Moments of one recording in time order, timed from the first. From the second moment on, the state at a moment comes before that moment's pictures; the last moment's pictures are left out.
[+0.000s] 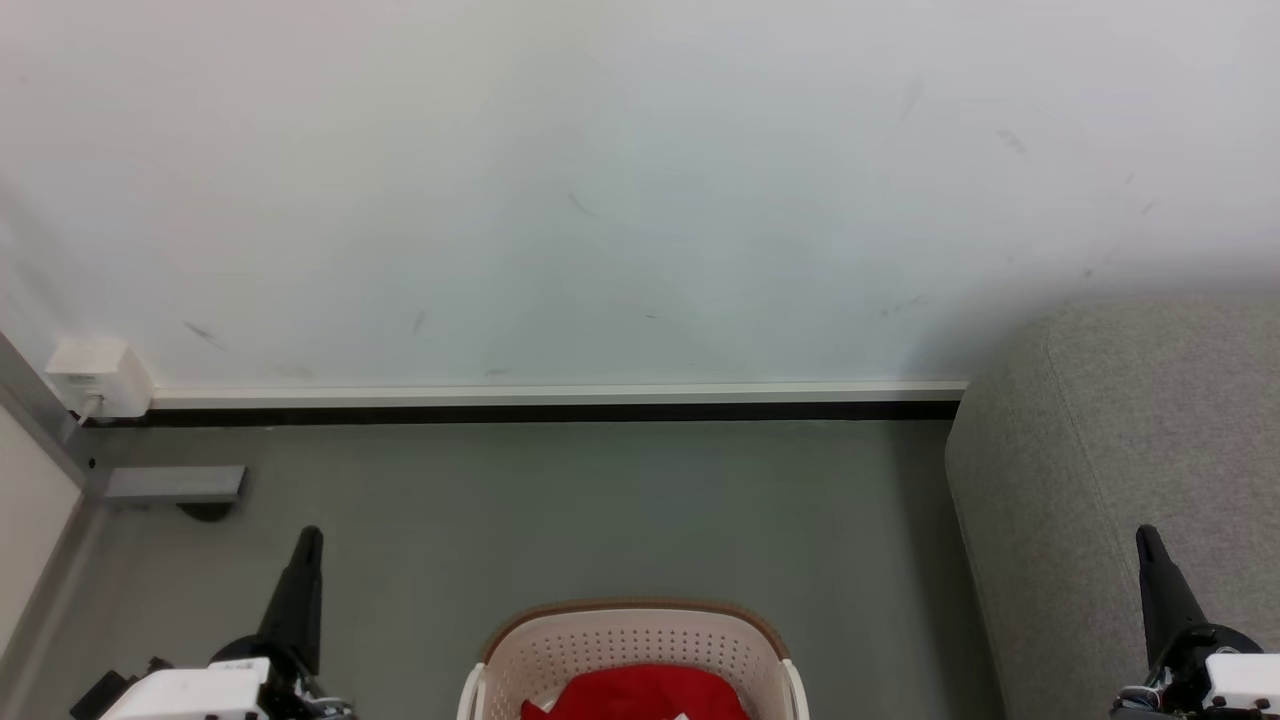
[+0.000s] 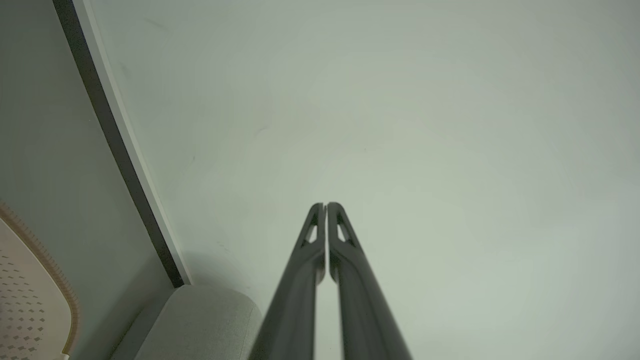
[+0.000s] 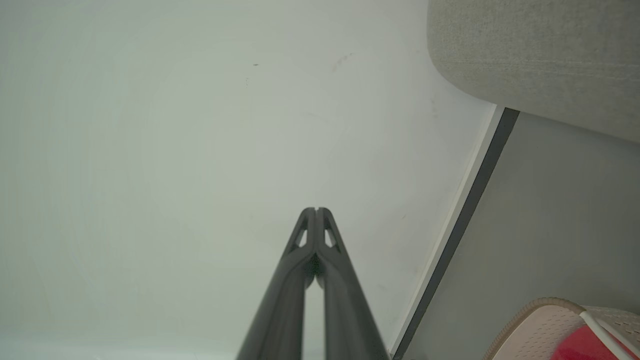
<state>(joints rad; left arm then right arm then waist) -0.12 0.05 0.12 0.25 -1.60 -0.13 0.11 -0.12 -0.05 -0.11 0.25 1.61 0.13 0.11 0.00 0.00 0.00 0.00</state>
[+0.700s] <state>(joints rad) -0.08 0.04 0.11 0.29 -1.60 -0.12 0.10 -0.08 -0.04 -0.11 0.29 1.61 0.13 0.11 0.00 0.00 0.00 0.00</state>
